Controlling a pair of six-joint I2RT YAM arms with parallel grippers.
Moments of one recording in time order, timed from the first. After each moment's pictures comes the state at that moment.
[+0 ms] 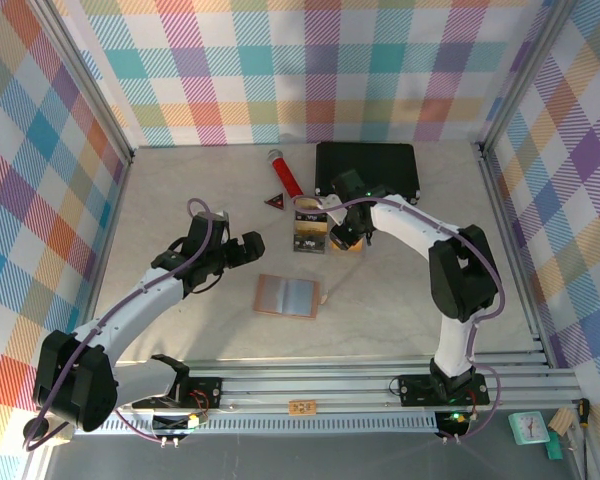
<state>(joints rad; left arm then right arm) -0.40 1.18 0.79 -0.40 0.02 -0.65 0.53 1.88 1.44 -0.77 0.03 -0.33</state>
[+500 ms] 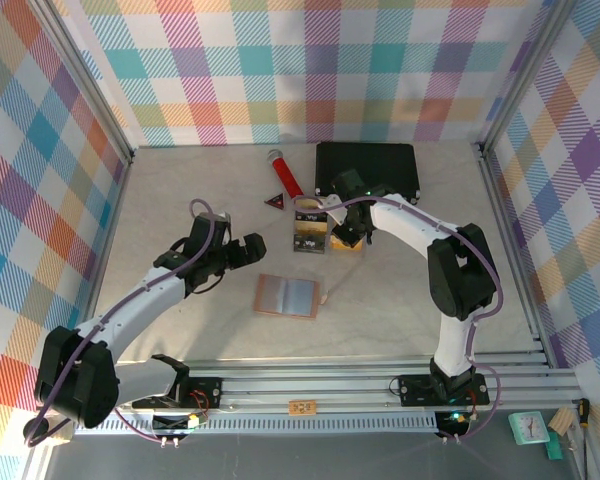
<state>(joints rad) -0.40 1.20 0.77 -0.39 0.04 -0.65 0.52 1.89 1.45 -0.77 0.05 -0.35</state>
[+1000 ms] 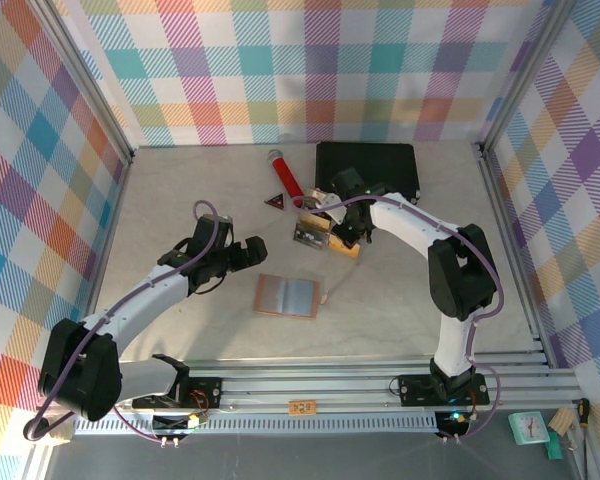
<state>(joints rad) -0.40 1.24 0.77 -0.39 0.04 -0.65 0.52 1.89 1.46 -0.78 0.05 -0.39</state>
